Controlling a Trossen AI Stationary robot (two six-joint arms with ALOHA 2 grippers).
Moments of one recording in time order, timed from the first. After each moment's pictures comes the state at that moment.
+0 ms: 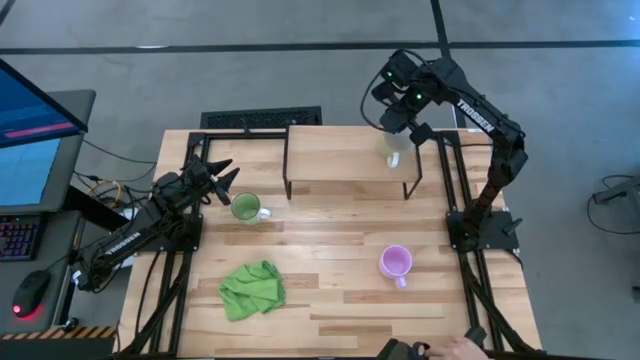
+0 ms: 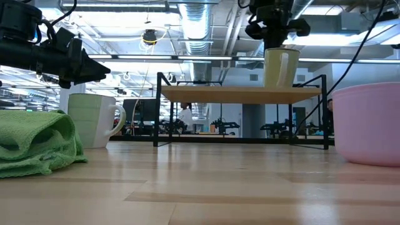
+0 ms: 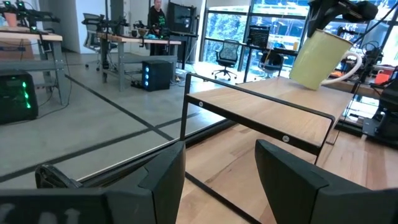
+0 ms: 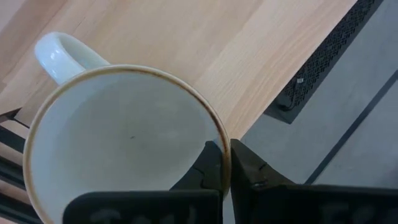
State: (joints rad) left arm 0.67 0.01 0.03 -0.03 -0.01 -0.14; right arm -0.70 1.75 1.96 -1.52 -0.09 -1.49
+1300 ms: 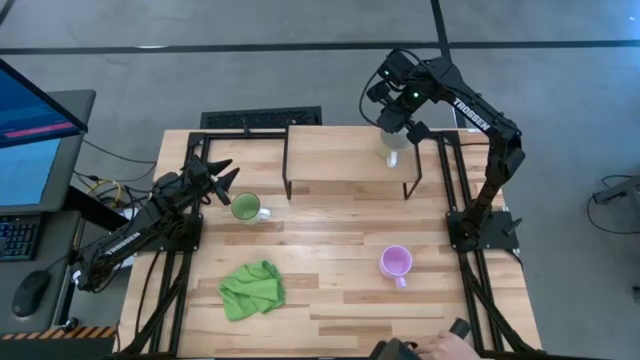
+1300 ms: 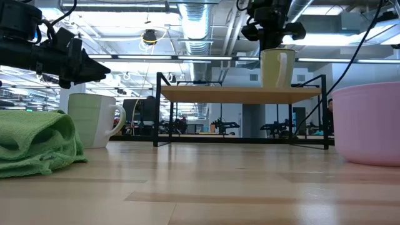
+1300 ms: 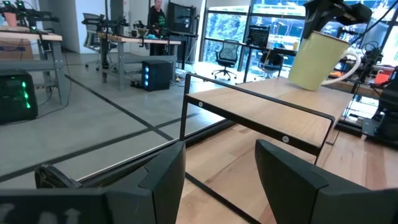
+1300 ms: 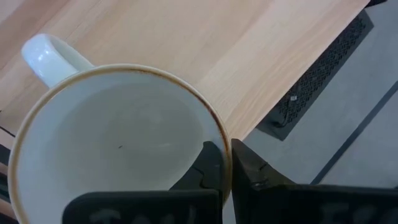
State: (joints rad) left arm 0.67 0.01 0.03 -0.03 -0.01 -0.14; right arm -0.70 1.78 1.97 -1.49 -0.16 -1.56
